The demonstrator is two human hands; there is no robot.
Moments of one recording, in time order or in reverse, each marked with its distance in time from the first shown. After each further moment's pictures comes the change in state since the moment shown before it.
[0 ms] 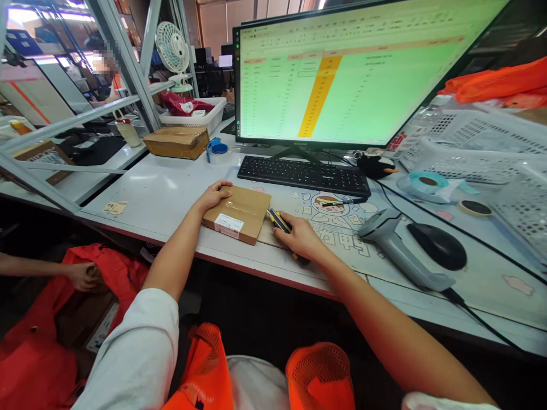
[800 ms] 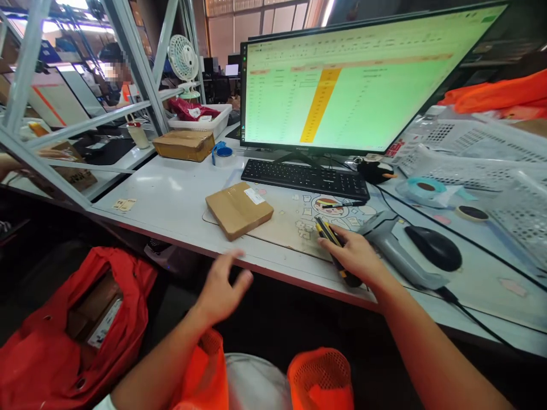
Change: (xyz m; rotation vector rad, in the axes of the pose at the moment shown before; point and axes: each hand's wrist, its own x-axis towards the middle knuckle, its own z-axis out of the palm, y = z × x) left_hand -0.246 -0.015 0.097 0.428 0.300 0.360; right_hand -0.060 0.057 -0.061 -0.086 0.140 0.224
